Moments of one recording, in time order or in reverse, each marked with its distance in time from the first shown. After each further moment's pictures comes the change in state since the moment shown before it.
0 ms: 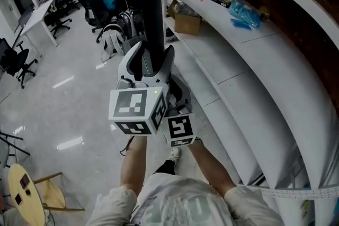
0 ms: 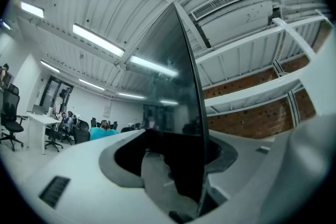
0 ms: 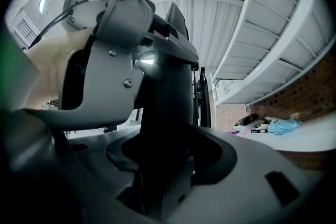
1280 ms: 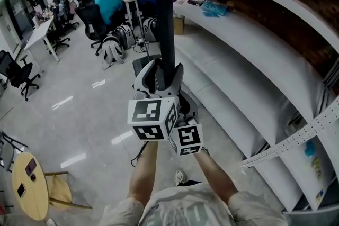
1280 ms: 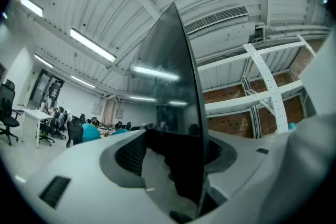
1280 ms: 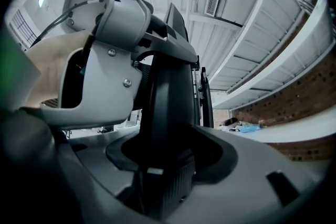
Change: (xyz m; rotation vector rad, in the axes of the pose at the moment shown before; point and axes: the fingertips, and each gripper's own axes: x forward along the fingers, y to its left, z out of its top) left arm -0.296 -0.154 0.045 -0.054 0.018 -0.138; right arm -0.293 0.153 0.065 -0.009 0.003 -0.128
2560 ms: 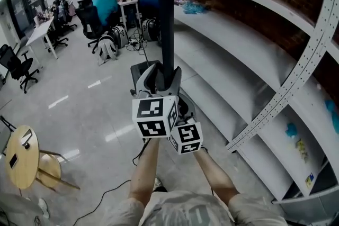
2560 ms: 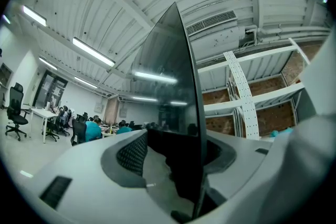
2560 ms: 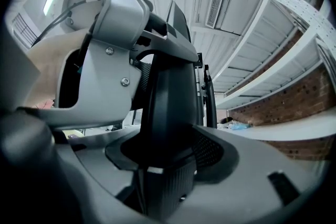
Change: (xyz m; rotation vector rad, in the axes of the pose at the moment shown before) left arm -0.177 -0.200 0.022 -0.008 0.014 0.015; right arm -0.259 0.031 0.065 -0.001 0.036 0.025
